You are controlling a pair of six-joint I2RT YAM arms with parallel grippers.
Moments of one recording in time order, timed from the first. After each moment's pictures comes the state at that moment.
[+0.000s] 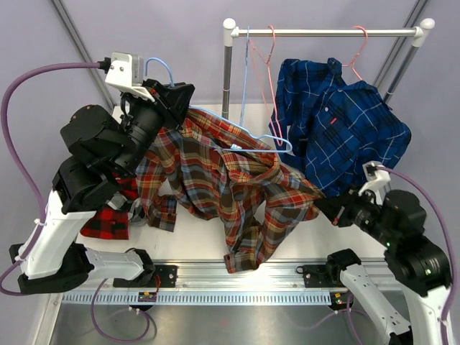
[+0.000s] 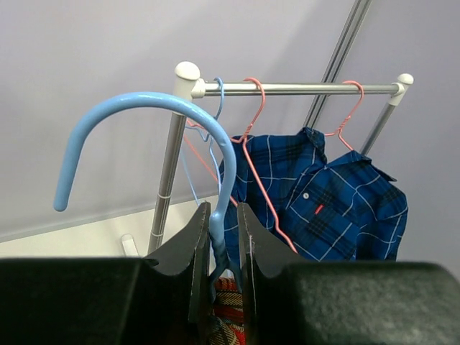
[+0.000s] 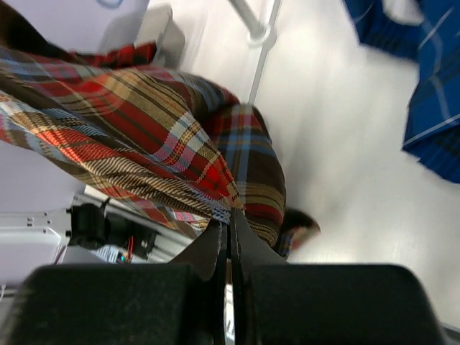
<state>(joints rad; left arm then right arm) -0.96 1.20 1.93 -0.50 -0.49 -0.13 0.30 0.47 1.17 -1.04 -0.23 0.53</state>
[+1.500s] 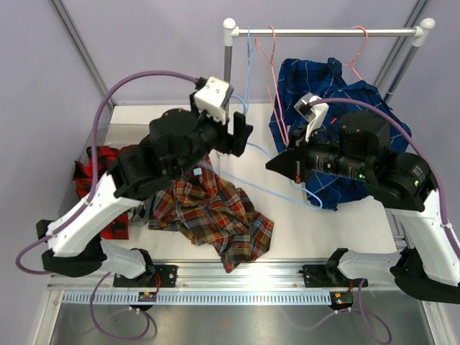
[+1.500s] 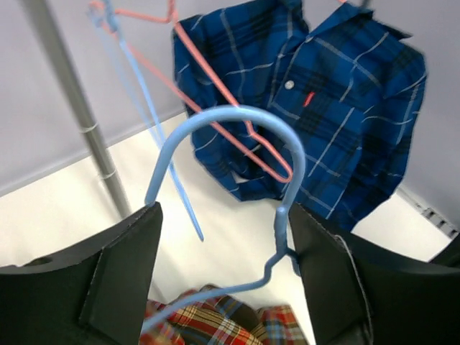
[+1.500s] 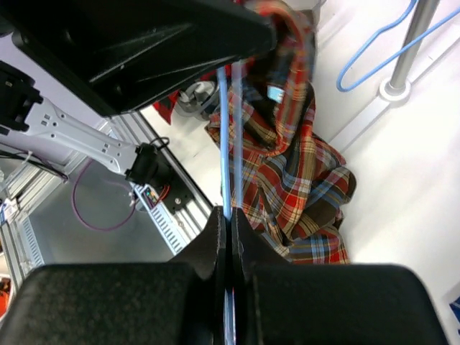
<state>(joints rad) -1.07 1.38 1.92 -0.66 -0.42 -0.12 0.81 1.17 1.88 -1.06 -0.20 0.31</state>
